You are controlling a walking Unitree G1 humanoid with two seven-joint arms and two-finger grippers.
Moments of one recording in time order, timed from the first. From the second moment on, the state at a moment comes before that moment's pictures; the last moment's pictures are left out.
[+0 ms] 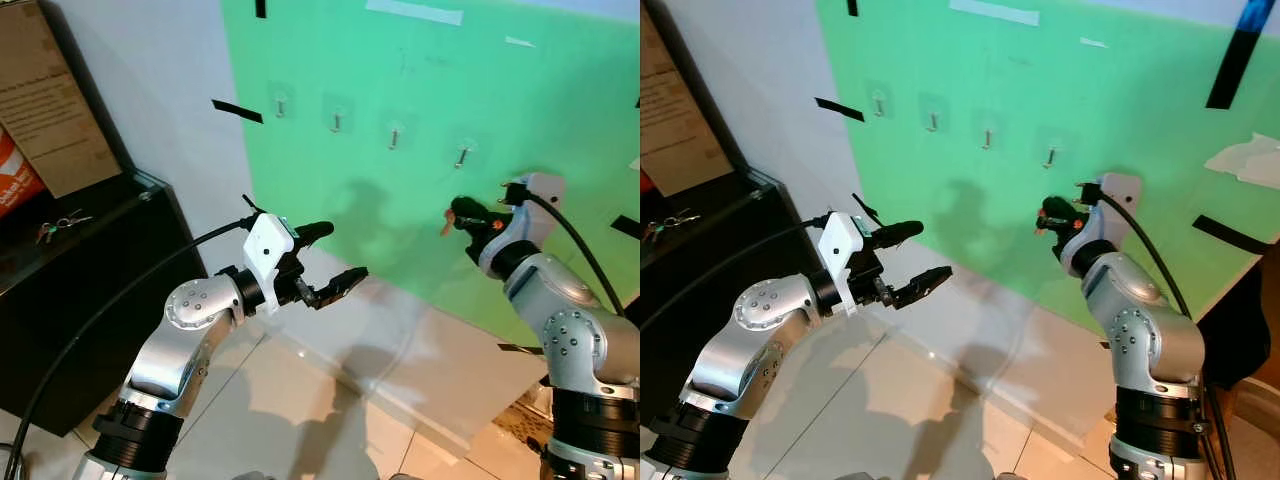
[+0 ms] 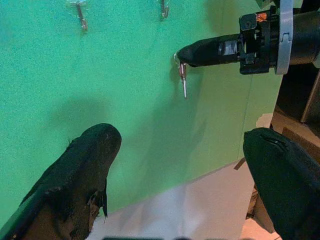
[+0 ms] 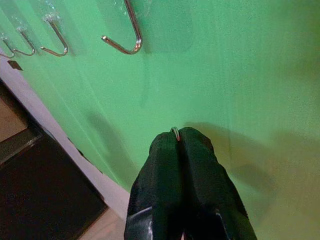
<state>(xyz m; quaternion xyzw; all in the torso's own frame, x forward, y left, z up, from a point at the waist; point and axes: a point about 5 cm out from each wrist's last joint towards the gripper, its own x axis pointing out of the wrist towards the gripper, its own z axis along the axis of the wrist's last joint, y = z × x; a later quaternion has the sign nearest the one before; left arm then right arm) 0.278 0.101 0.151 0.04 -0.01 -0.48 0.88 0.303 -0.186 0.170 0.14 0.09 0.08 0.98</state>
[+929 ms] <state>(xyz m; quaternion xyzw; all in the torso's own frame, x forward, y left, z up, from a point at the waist) 0.278 0.099 0.151 0.04 -0.01 -0.48 0.87 0.301 -0.180 0.214 0.12 -0.04 0.13 0.98</state>
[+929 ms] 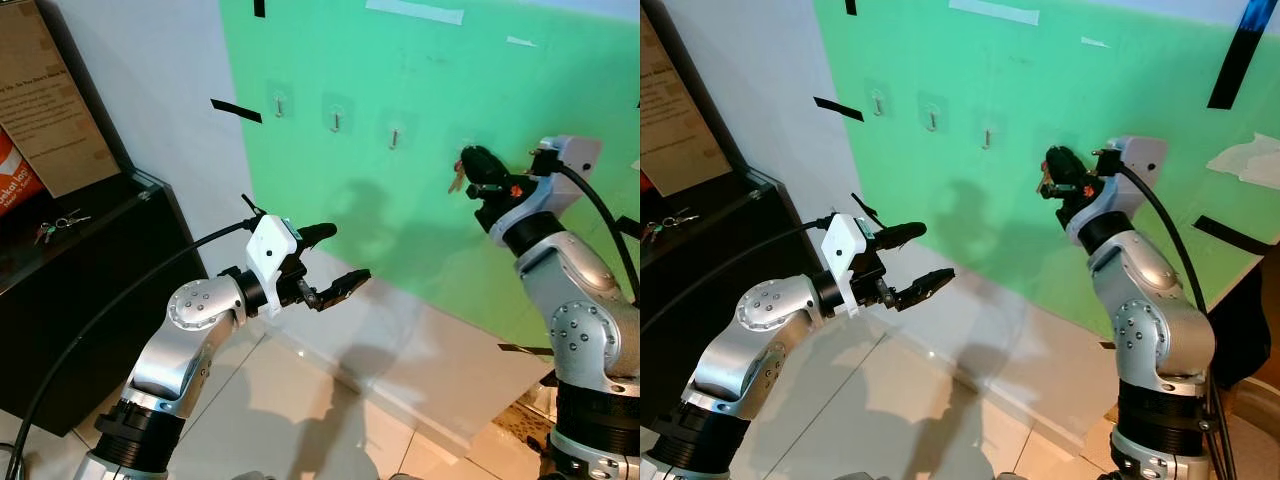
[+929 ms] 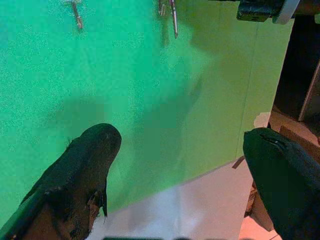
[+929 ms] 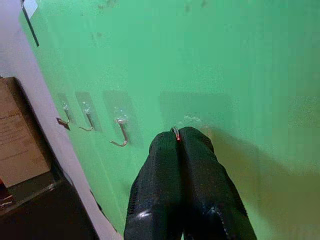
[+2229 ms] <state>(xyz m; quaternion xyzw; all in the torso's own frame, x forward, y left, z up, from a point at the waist) 0.278 0.100 0.147 0.05 -0.01 -0.48 0.87 0.310 -0.170 0.191 0.05 0.03 0.08 1.00</state>
